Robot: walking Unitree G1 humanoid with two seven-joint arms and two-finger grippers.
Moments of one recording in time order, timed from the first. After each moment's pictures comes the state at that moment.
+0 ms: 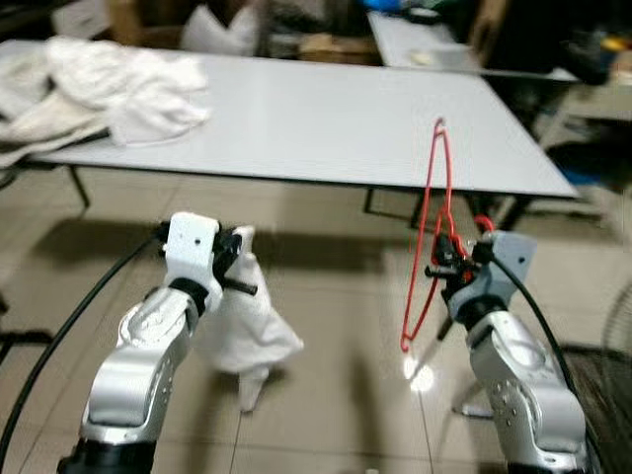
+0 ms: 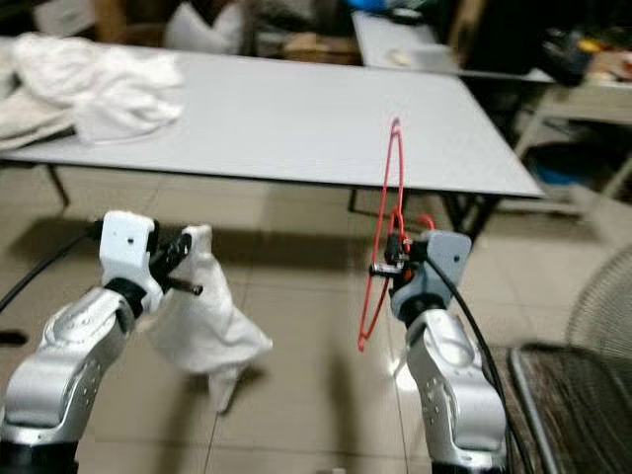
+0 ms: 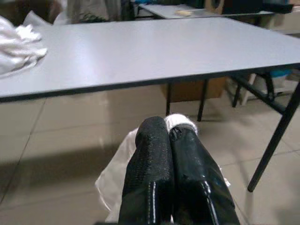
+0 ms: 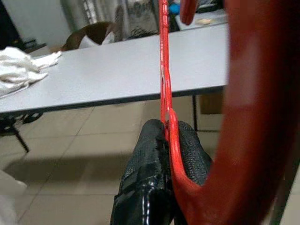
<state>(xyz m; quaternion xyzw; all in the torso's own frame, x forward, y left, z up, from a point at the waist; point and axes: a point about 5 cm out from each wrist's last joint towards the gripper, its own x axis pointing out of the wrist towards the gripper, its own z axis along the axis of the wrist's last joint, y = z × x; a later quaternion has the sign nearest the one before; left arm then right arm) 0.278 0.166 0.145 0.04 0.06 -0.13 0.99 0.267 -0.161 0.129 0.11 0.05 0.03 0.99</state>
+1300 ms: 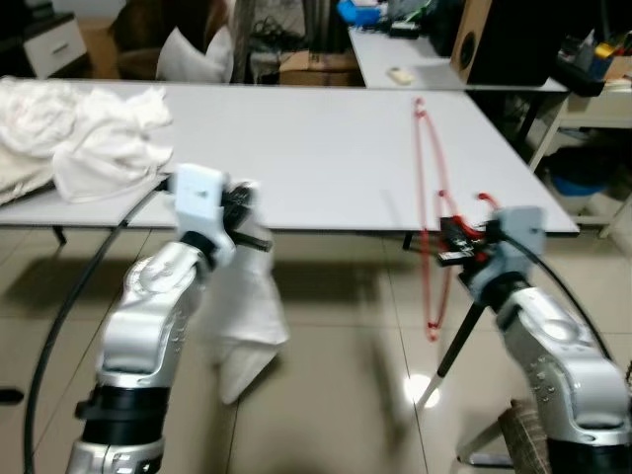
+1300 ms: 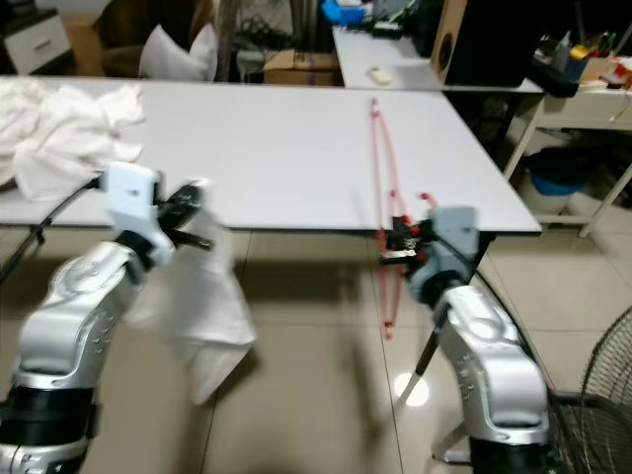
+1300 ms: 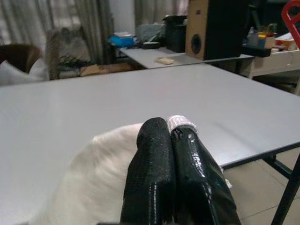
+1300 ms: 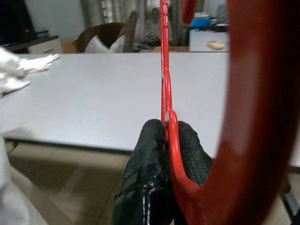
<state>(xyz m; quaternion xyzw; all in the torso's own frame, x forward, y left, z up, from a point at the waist) 0.311 0.151 0.186 0.03 0.00 -0.16 0.99 0.278 -0.180 0.157 0.04 0.05 0.10 0.99</state>
